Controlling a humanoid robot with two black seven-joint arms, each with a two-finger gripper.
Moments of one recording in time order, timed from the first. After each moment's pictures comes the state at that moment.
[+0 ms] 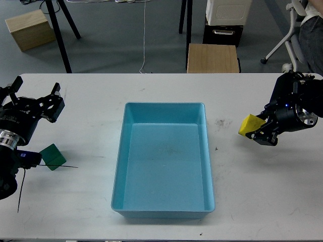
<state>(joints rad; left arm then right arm) -0.47 0.79 -0.49 -1.51 -0.98 -0.49 -0.49 1.41 -0.78 -0.23 1.26 -2.04 0.25 0.49</state>
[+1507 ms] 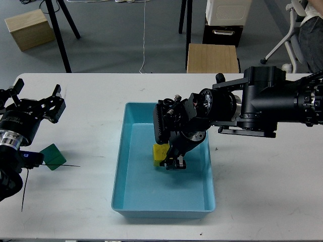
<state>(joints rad) -0.47 0.74 -0.49 -1.45 -0.98 -0.49 -0.49 1.52 0.00 -0.56 1.00 -1.80 0.23 0.49</state>
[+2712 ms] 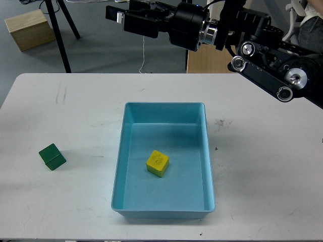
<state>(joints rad) -0.87 0.92 -0.49 -0.83 -0.51 -0.43 -0.49 1.21 -0.17 0.60 0.97 -1.40 0.08 0.49</state>
